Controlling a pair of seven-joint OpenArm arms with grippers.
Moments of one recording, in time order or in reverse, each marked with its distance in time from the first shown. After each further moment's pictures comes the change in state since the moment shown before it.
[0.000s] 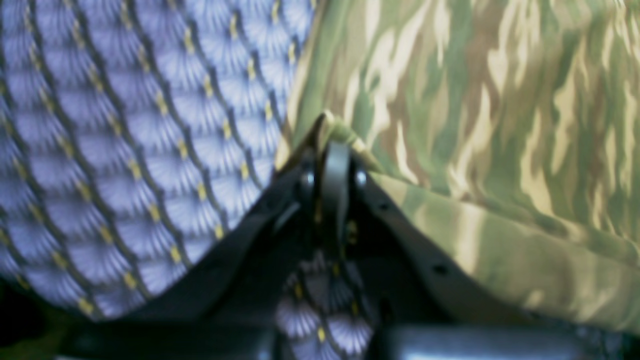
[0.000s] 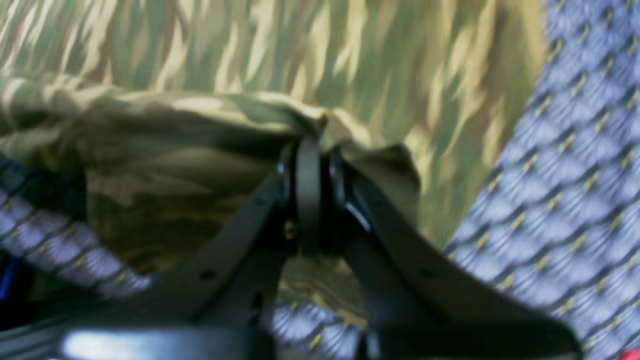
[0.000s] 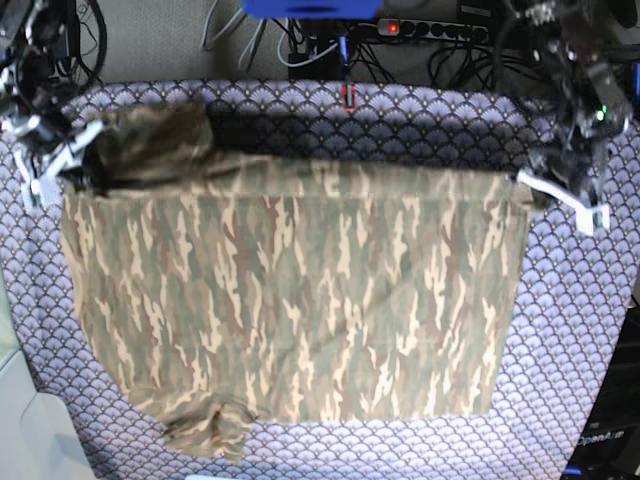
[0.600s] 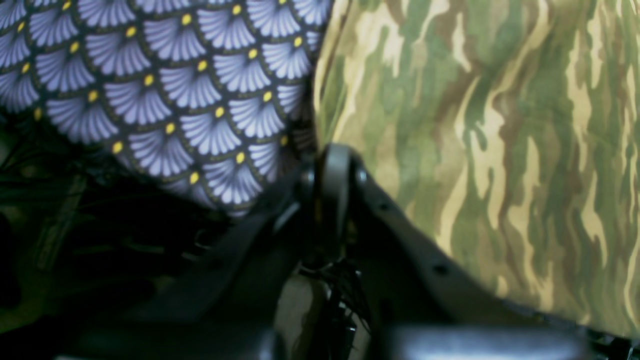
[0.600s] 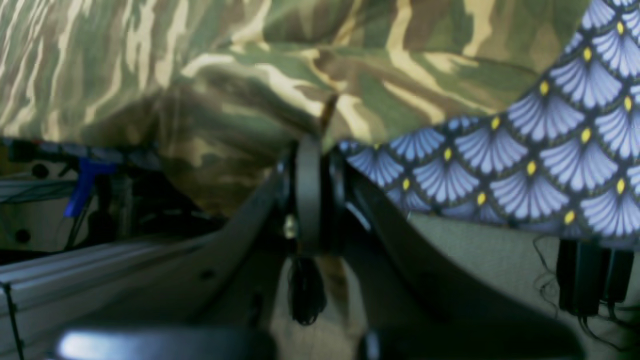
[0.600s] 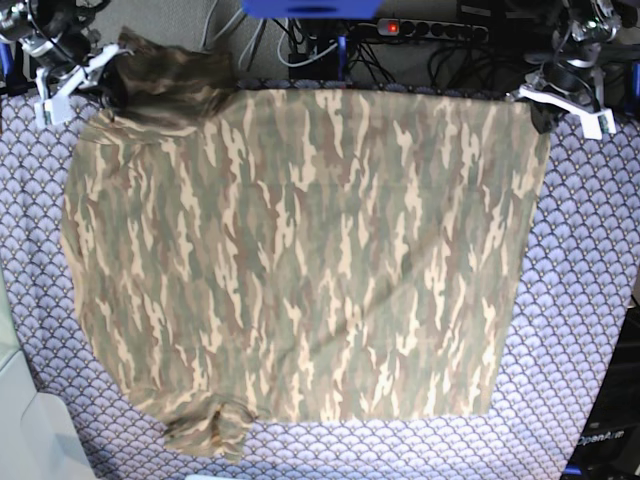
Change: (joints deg) left arm 24.3 -0.6 -0.1 1.1 -13.7 -0.1 -21.6; right arm -19.5 -3.4 0.2 0.4 8.5 -0.5 8.1
